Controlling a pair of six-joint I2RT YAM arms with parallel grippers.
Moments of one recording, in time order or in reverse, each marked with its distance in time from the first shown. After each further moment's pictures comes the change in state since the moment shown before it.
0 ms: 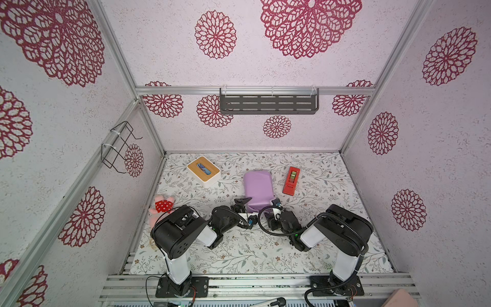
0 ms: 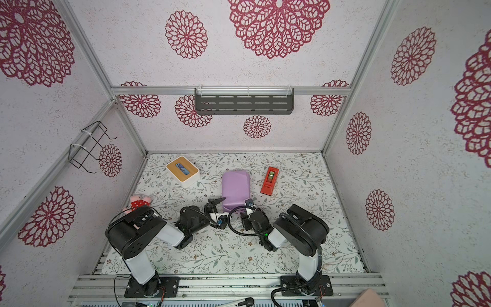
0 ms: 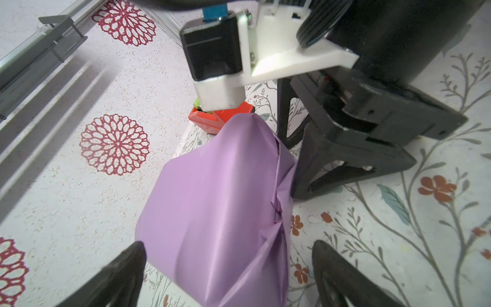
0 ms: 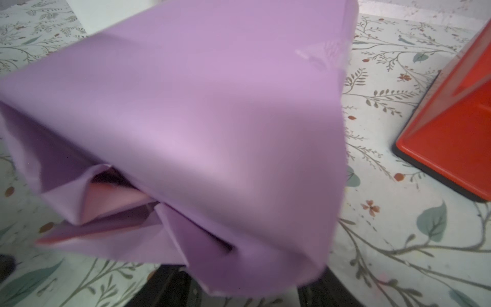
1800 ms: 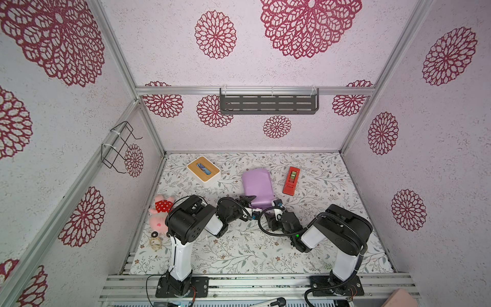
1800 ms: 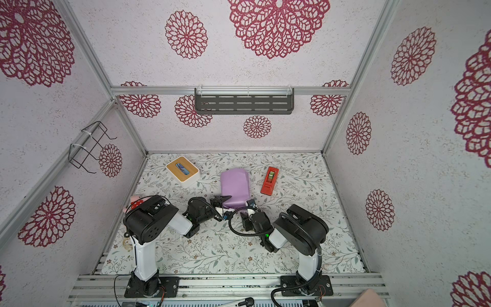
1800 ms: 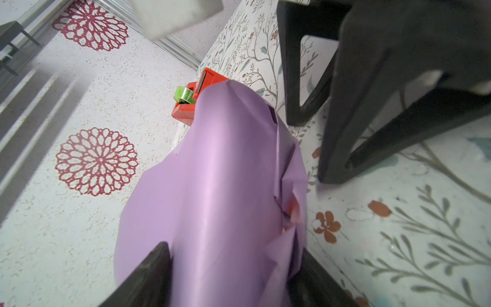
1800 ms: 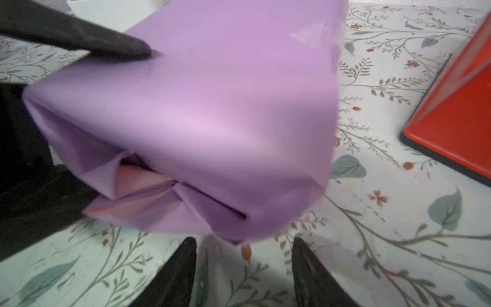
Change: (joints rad) left arm 0.064 0.201 0.181 -0.051 0.092 0.164; right arm -0.006 -0.008 -0.038 0.041 -0.031 0.051
